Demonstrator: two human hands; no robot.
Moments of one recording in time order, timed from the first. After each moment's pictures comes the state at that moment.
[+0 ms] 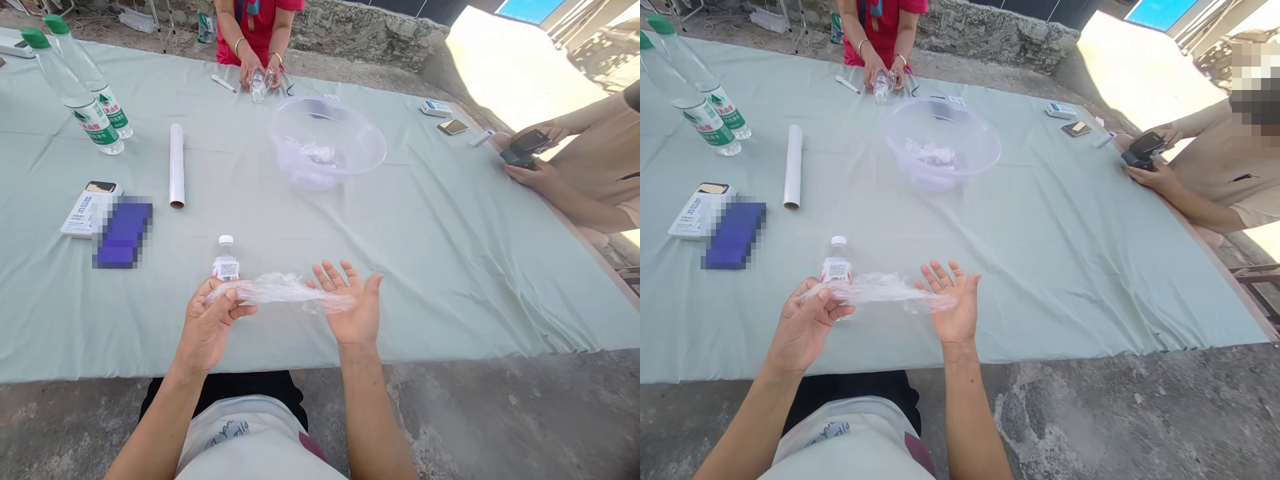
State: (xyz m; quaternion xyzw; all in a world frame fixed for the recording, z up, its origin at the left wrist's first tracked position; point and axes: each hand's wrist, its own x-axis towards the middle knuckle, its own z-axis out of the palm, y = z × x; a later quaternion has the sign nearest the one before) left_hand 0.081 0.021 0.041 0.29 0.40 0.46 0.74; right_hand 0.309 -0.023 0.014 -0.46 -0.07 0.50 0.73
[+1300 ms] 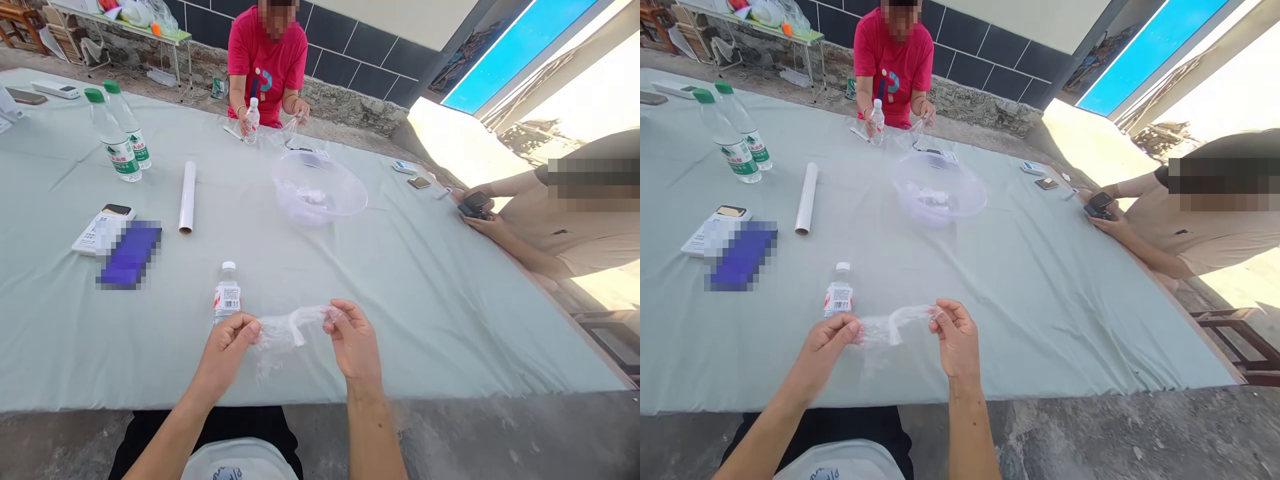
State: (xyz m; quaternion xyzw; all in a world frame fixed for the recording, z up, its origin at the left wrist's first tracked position) left_hand 0.086 0.011 0.033 0.50 0.44 0.33 0.67; right_hand 0.312 -0.029 0.027 -0.60 -0.21 0.42 0.65
